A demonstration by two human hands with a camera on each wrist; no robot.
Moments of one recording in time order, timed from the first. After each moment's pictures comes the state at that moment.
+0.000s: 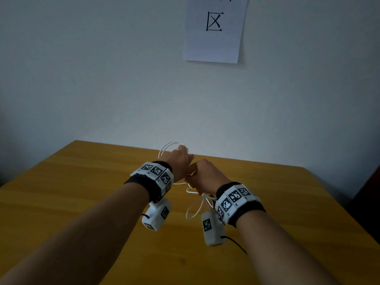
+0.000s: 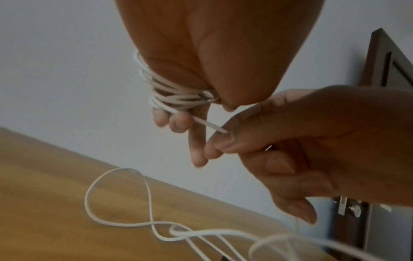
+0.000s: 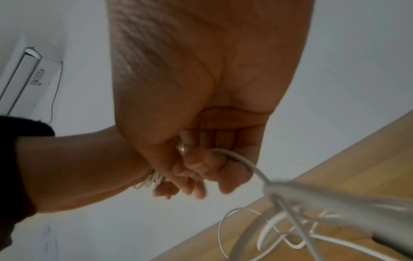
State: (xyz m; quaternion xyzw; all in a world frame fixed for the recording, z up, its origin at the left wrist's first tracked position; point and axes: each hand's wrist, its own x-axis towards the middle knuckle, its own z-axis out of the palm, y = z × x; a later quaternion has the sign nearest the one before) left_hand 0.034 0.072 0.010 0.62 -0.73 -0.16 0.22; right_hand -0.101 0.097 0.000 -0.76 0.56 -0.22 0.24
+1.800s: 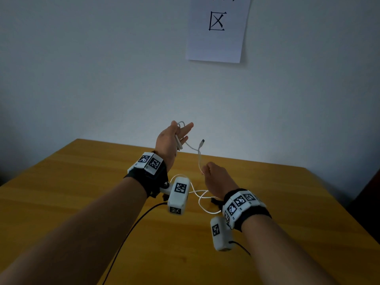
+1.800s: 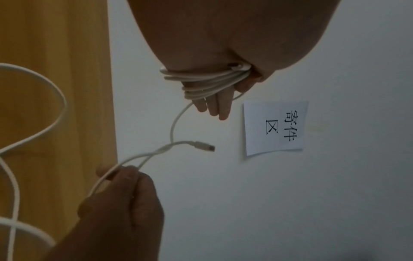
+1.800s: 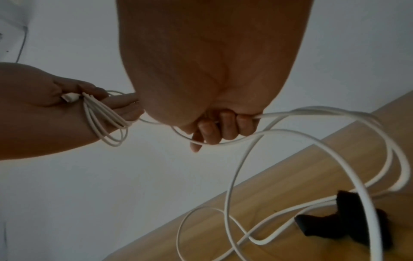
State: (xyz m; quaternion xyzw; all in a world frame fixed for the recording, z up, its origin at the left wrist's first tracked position) left_hand 0.040 0.074 0.042 0.31 -0.43 -0.54 0.66; right_hand -0.124 0.088 -0.024 -0.72 0.62 -0.25 0.21
